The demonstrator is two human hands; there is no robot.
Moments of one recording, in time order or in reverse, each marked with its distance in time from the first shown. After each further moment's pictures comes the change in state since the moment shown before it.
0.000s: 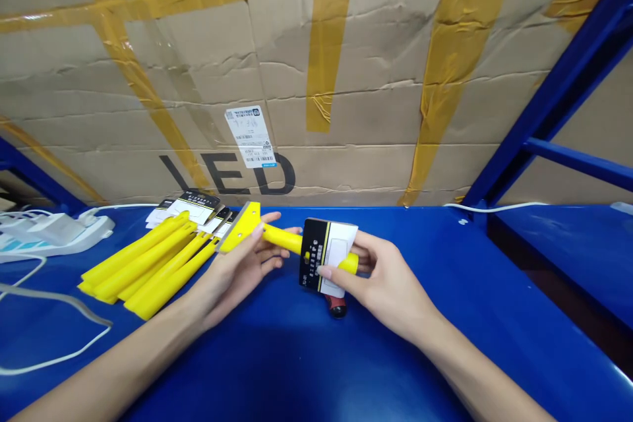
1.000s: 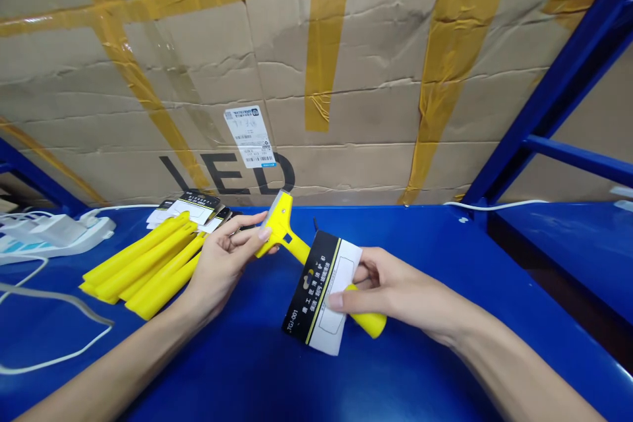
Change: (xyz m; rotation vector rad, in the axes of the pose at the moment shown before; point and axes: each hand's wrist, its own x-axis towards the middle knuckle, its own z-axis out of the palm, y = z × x) left_hand 0.002 0.004 -0.010 0.332 0.110 0.222; right_hand -0.006 -0.017 -0.019 0.106 -0.376 0.315
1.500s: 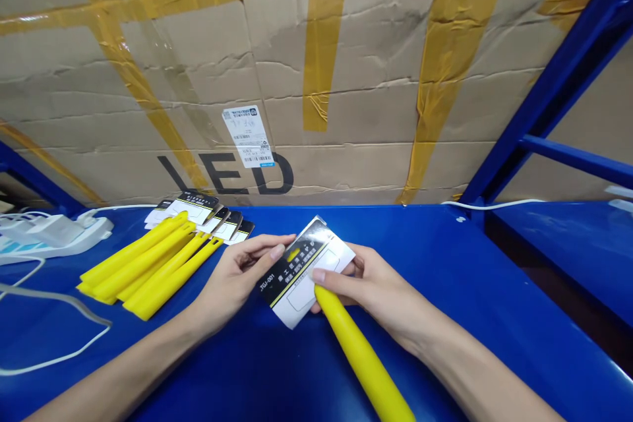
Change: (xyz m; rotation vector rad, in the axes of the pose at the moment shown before) left_hand -0.013 0.000 0.014 0.074 -0.247 -0.080; right_hand 0.011 0.011 0.023 0.333 0.083 -0.113
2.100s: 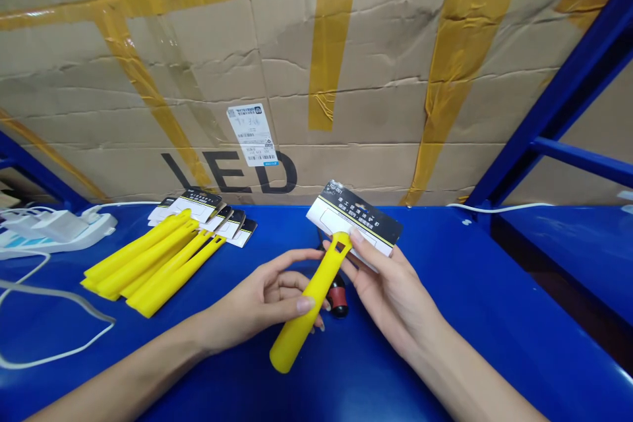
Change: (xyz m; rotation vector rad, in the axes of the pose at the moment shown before) left_hand -0.009 -0.006 0.009 -0.189 -0.373 -0.259; right_hand 0.011 0.005 0.004 0.285 0.416 -0.284
